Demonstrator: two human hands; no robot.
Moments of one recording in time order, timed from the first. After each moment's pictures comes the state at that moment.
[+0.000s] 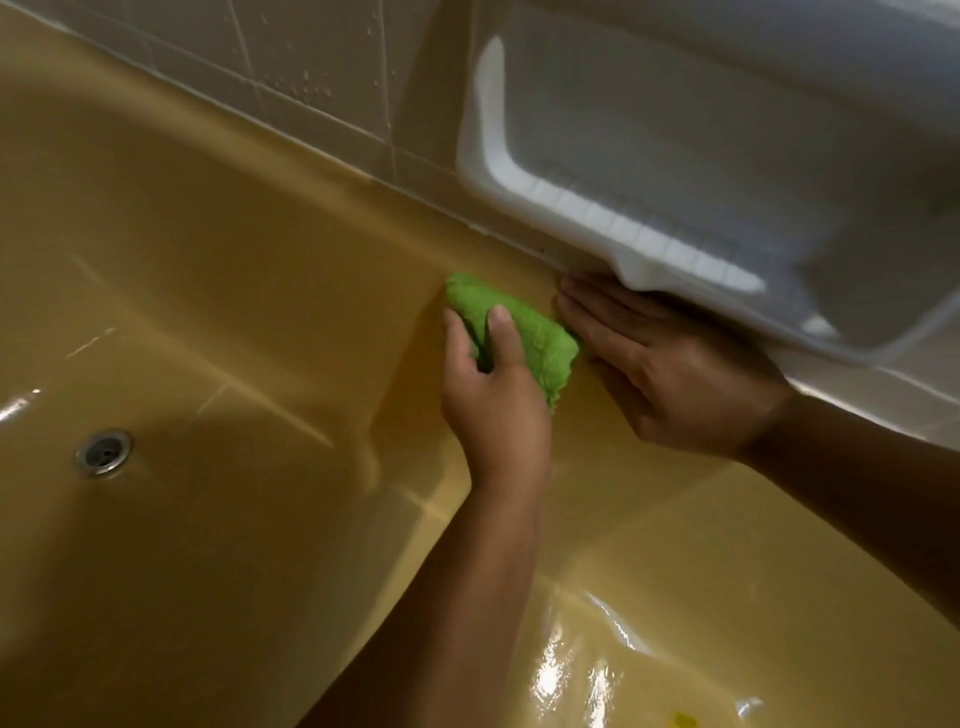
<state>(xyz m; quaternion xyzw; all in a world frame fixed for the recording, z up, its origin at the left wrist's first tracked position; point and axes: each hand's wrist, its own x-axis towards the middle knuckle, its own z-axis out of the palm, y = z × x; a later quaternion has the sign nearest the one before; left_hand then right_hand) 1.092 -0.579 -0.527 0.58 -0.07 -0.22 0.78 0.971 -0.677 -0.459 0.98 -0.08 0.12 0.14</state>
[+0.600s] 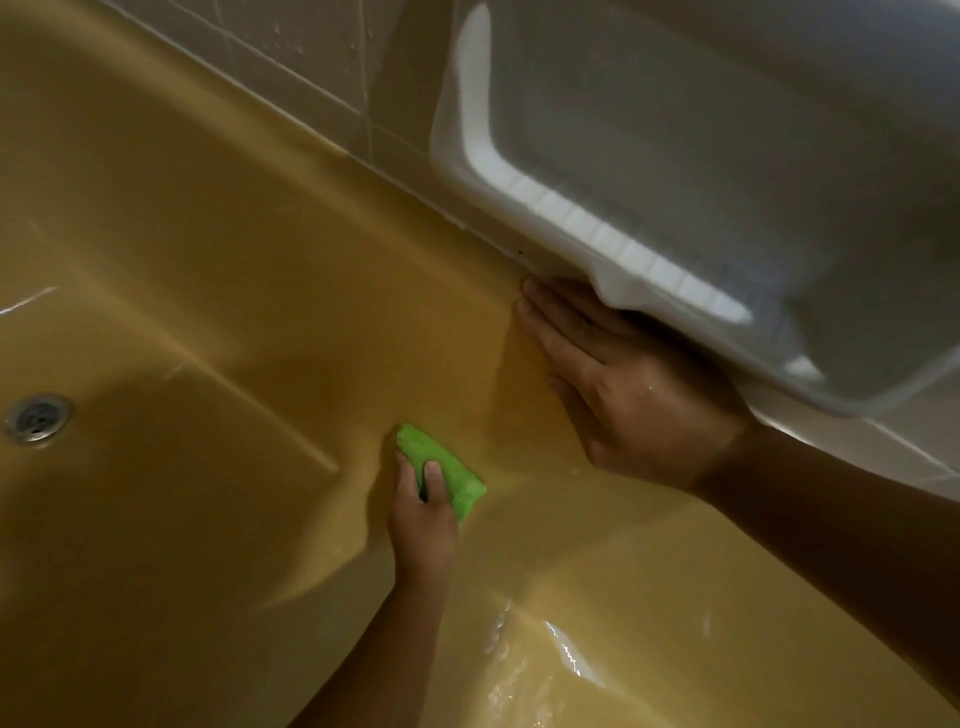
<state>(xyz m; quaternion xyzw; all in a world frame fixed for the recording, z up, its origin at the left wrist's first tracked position) 1.069 -0.541 -0.698 0.75 -0.03 -0.28 0.60 0.979 -0.674 -0.459 0.98 -0.08 0.11 0.18</state>
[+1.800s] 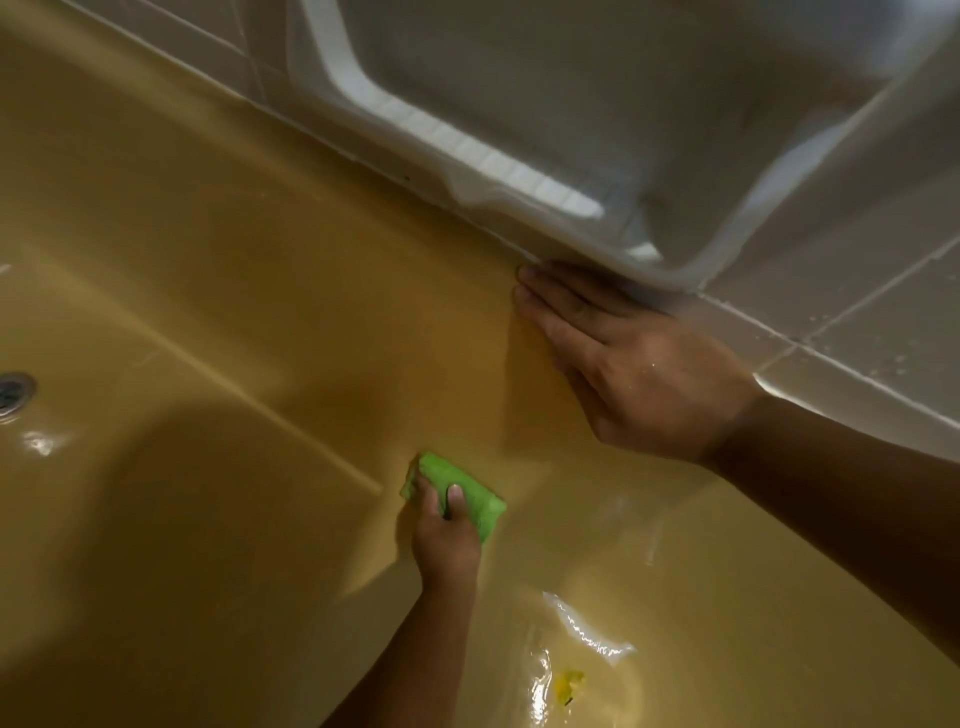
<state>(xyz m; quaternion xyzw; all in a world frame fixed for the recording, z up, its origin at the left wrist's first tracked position) 0.944 -0.538 -0.716 0.76 0.01 -0.33 0.56 0.876 -0.687 -0.463 0.98 -0.05 0.11 0.13</state>
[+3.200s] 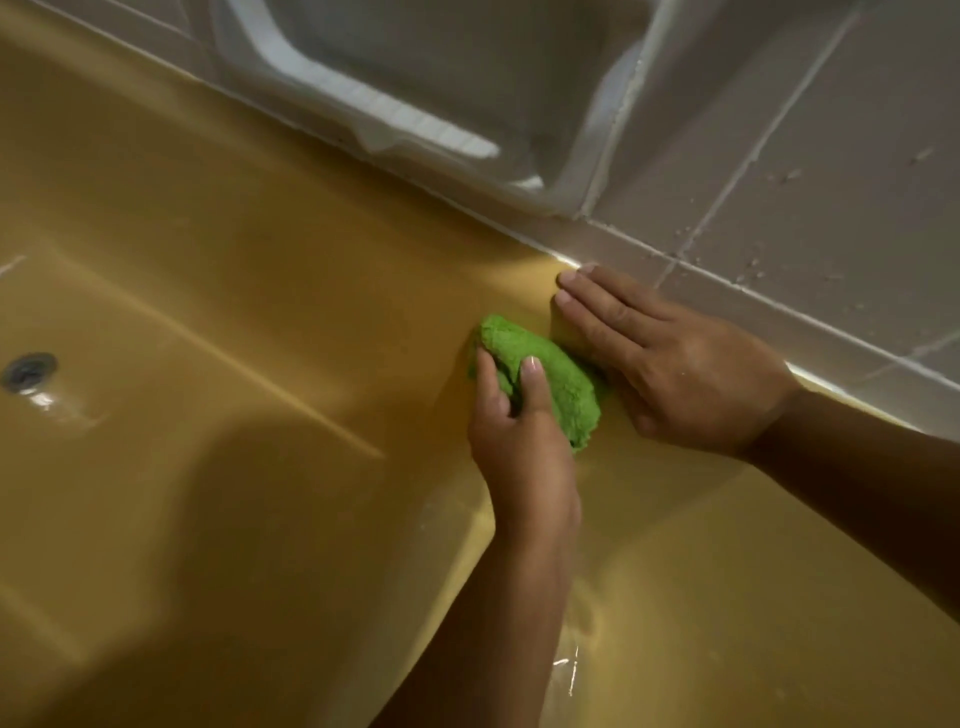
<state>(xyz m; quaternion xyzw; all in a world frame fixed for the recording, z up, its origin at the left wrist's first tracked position) 0.850 -0.578 -0.546 0.53 -0.02 -0.32 0.78 0.765 -0.690 -0.462 0.99 -0.04 0.10 0.13</state>
